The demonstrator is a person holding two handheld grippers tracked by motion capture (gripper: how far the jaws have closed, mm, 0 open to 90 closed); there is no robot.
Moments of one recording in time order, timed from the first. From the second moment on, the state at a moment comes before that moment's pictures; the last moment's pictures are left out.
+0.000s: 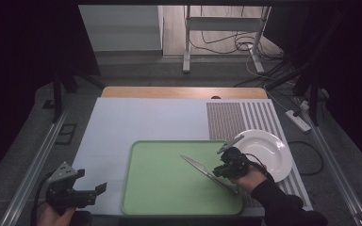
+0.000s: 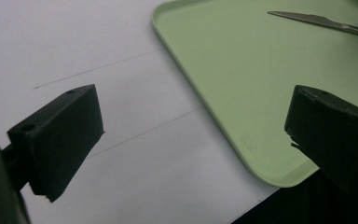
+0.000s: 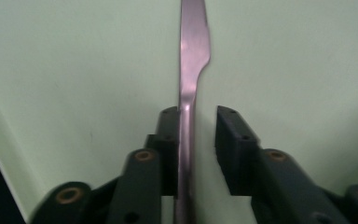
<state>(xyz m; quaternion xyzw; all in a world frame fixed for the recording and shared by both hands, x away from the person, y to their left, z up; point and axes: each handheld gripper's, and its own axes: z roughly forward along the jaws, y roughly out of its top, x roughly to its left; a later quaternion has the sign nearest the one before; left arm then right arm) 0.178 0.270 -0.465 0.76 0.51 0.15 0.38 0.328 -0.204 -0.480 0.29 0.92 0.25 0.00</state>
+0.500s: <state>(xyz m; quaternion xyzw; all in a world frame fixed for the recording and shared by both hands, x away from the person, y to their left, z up) 0.178 0.270 -0.465 0.76 0.51 0.15 0.38 0.343 -0.142 -0.499 0.21 0.95 0.23 0.01</state>
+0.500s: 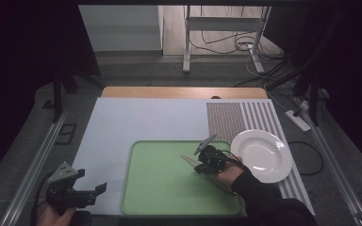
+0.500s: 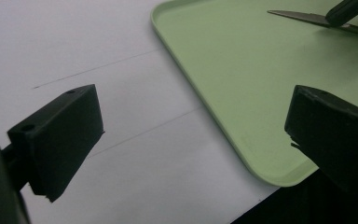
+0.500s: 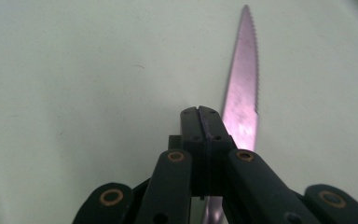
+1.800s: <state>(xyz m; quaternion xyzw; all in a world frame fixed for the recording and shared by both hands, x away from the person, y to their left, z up) 0.178 0.269 -0.465 0.76 0.51 0.15 0.37 0.364 -0.211 -0.496 0.32 0.93 0.17 0.04</state>
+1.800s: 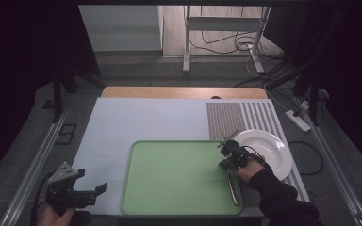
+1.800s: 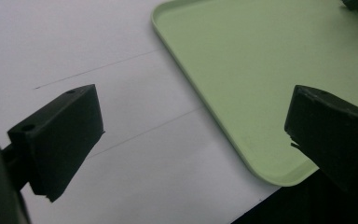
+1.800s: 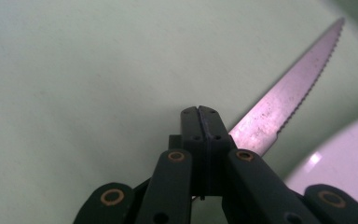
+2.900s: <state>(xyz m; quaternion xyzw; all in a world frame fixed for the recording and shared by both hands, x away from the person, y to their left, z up) 0.179 0.270 -0.465 0.76 0.51 0.14 0.38 0.355 -0.214 -0.478 0.33 0.91 0.23 0.02</state>
